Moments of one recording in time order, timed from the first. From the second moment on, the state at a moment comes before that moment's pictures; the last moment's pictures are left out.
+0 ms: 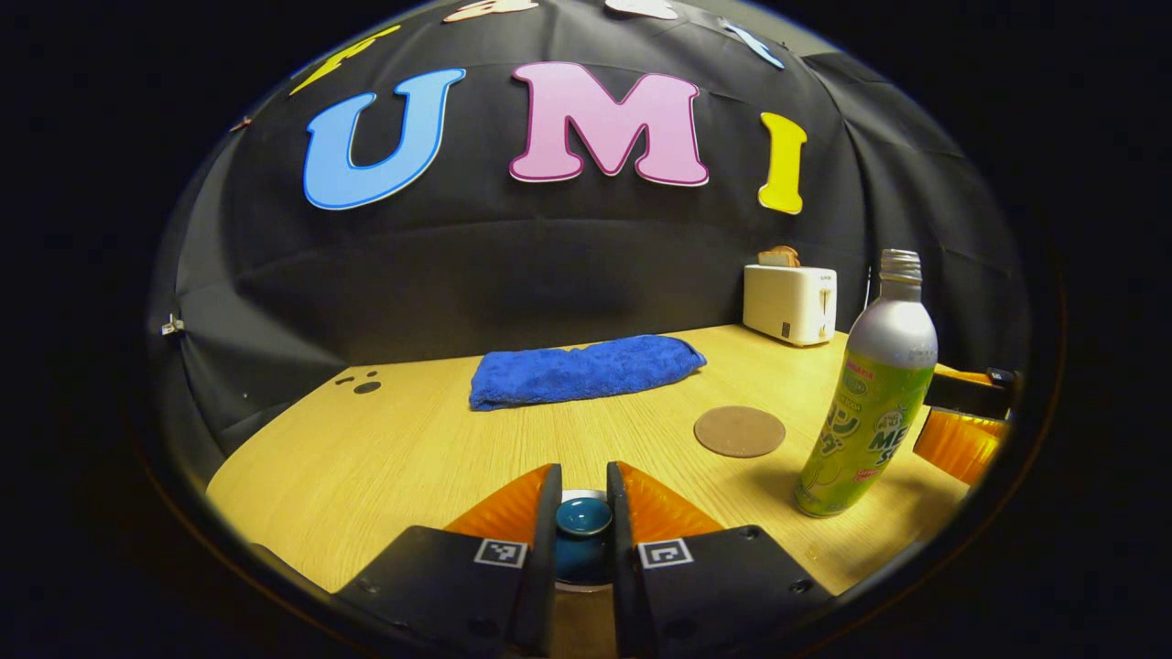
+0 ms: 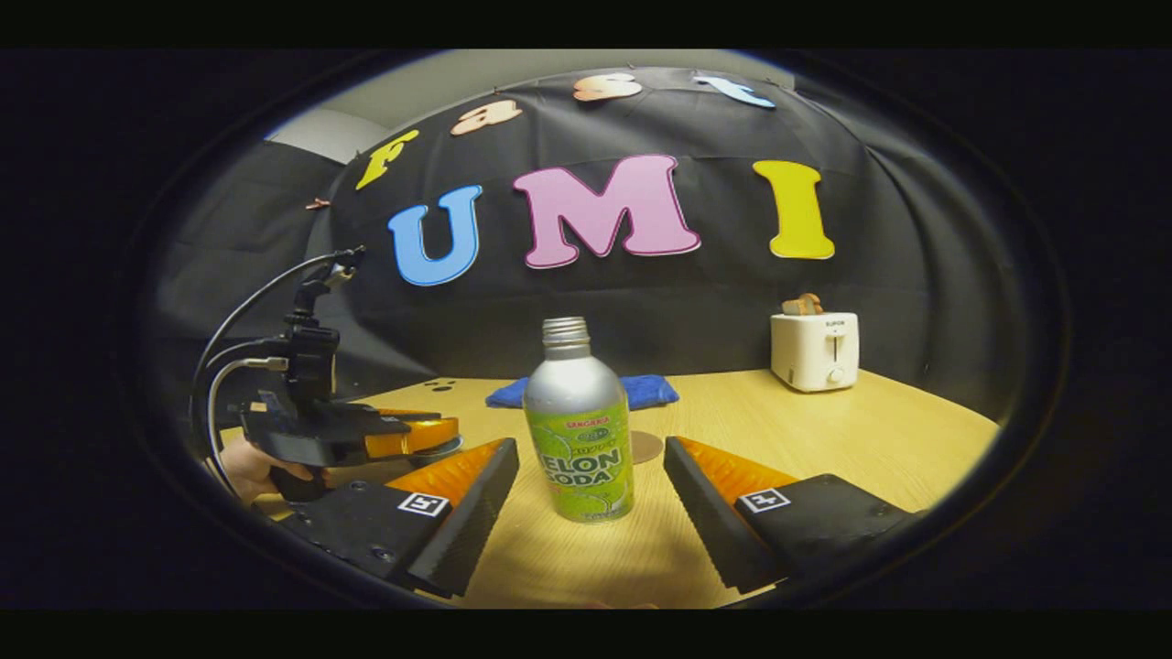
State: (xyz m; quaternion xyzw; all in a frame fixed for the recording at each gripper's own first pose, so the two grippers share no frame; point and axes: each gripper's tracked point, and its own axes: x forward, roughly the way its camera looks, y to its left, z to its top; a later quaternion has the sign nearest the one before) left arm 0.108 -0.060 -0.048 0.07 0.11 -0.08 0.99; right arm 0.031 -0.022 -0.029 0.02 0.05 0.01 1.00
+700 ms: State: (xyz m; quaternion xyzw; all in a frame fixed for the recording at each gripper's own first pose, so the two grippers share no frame) left arm 0.075 -0.045 0.008 0.06 0.03 -0.08 0.99; right arm 0.051 -0.008 -0.021 0.01 0.05 0.01 1.00
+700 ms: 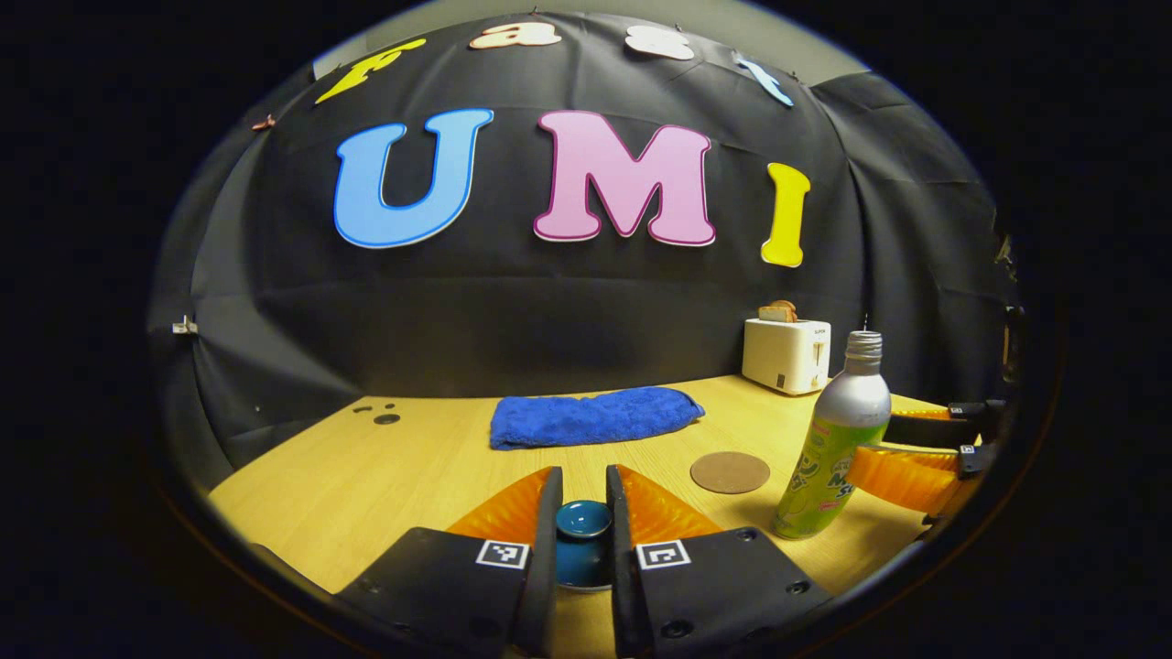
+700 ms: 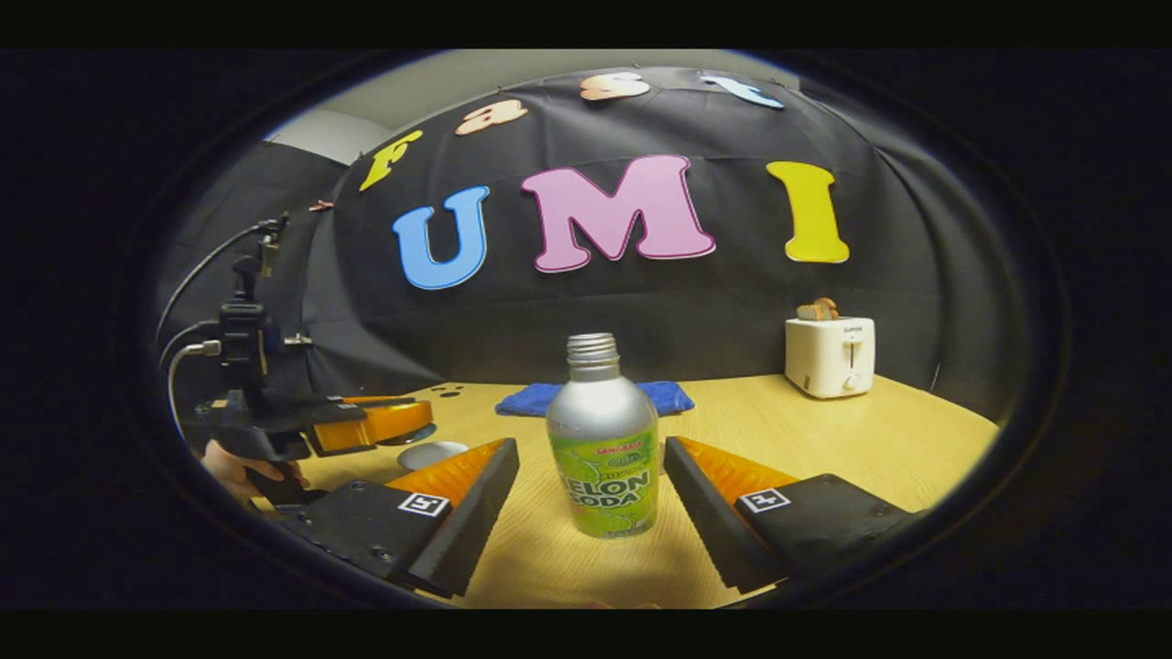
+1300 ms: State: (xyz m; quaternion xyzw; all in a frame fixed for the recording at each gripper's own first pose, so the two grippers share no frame) left arm 0.041 0.001 0.011 0.02 0.03 -0.06 1.00; right arm 0.101 -0.018 -0.026 -0.01 0.05 -0.02 1.00
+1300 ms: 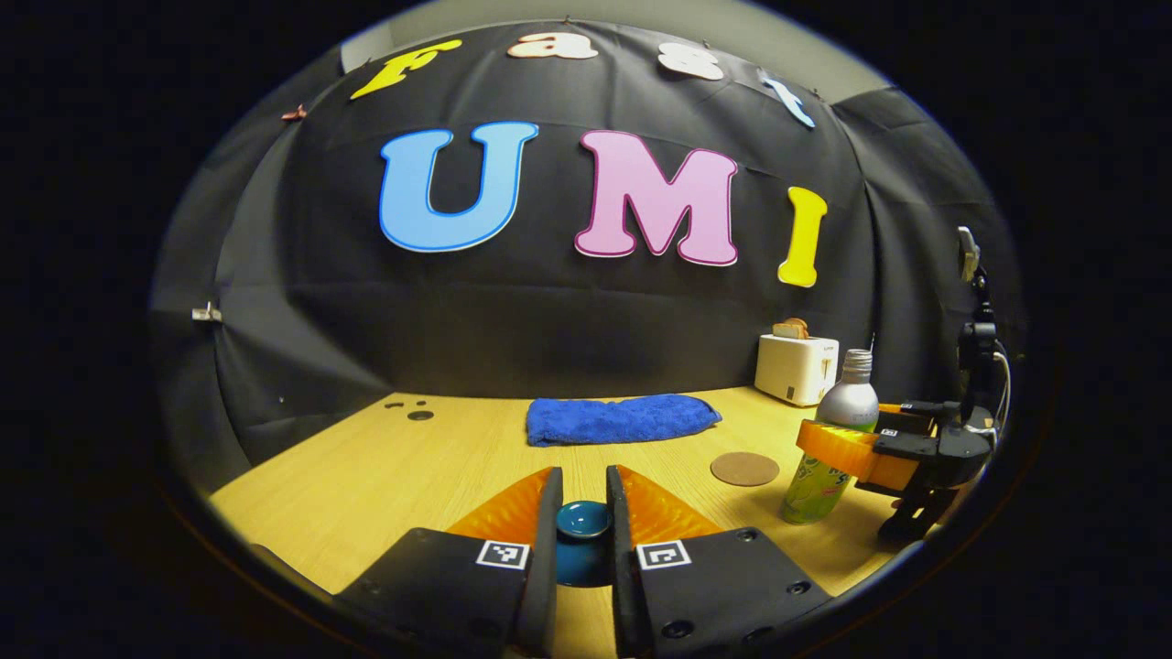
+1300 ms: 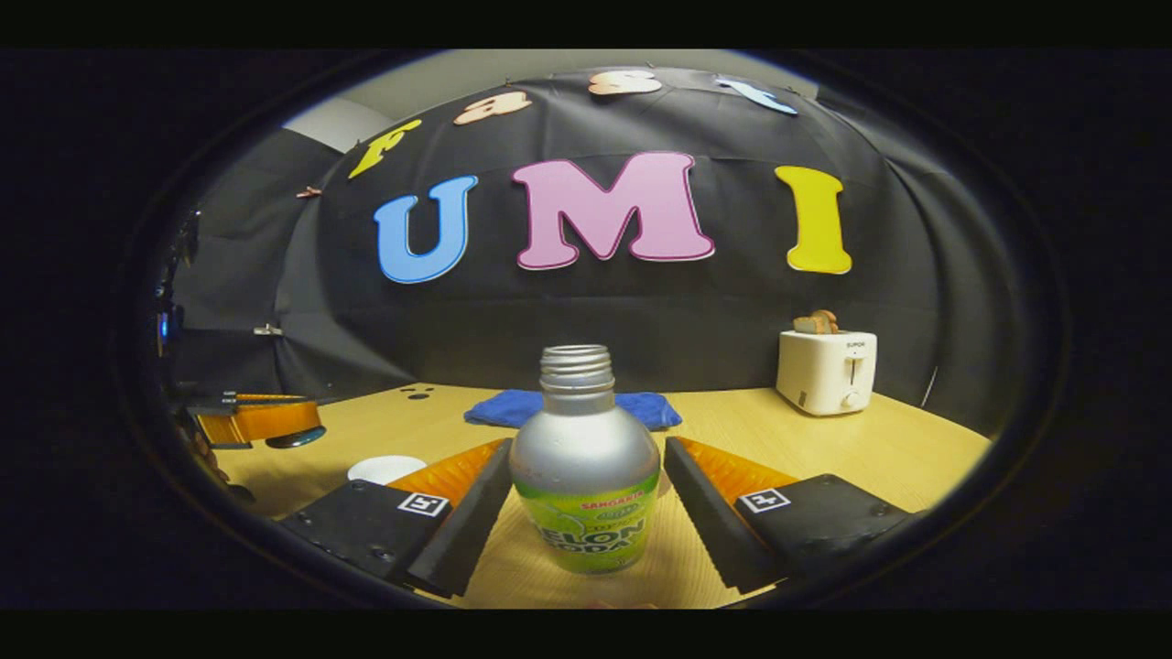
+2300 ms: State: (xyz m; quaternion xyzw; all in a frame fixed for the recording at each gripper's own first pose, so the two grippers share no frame) left arm 0.010 0.038 0.018 0.00 0.02 -0.05 1.00; right arm 0.130 0.007 -0.002 -0.25 0.06 0.01 0.97
